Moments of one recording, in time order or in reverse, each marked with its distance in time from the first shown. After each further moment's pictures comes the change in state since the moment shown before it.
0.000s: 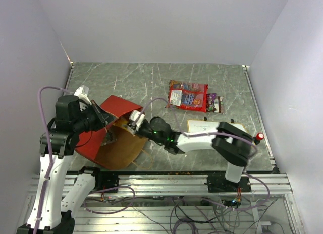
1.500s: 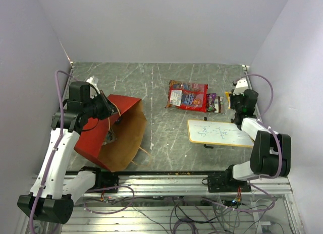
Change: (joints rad) left arm -0.030 0.234 0.015 0.102 -0.034 0.037; right arm -1.260 -0.449 -0.296 -0.413 -0.120 -0.081
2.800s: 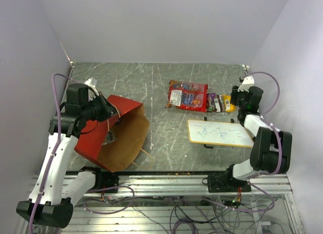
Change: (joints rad) left arm 0.000 -0.045 -0.003 -0.017 0.022 -0.019; right arm -0.087 0.105 0.074 0.015 -0.109 0.099
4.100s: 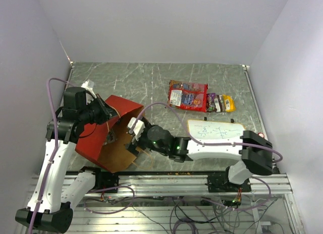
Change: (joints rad) left arm 0.000 -0.061 -0.014 -0.021 -0.003 -0.044; right arm 1.513 0.012 0.216 -0.120 0.364 0.120
